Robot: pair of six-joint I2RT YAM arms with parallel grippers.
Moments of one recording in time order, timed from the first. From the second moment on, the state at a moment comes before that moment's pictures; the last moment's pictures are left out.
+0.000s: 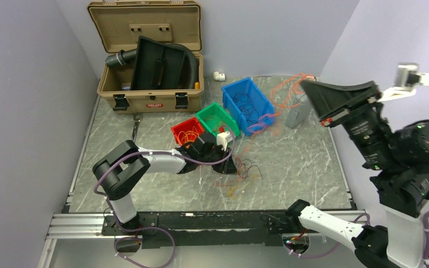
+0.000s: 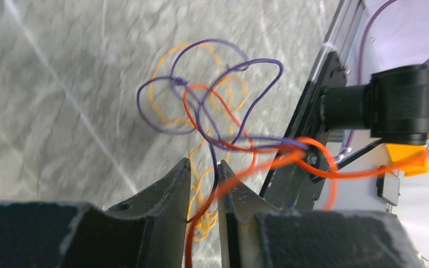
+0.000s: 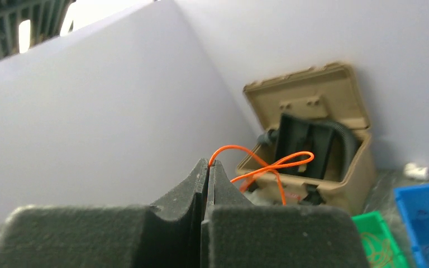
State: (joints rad) left arm -0.89 1.74 0.87 0.34 0.48 -0.57; right arm 0.67 0.89 1.78 -0.54 0.01 0.58
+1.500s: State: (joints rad) left arm -0.89 0.96 0.82 -0.45 0.03 -0.42; right arm 0.67 1.31 1.30 -0.27 0.35 0.47
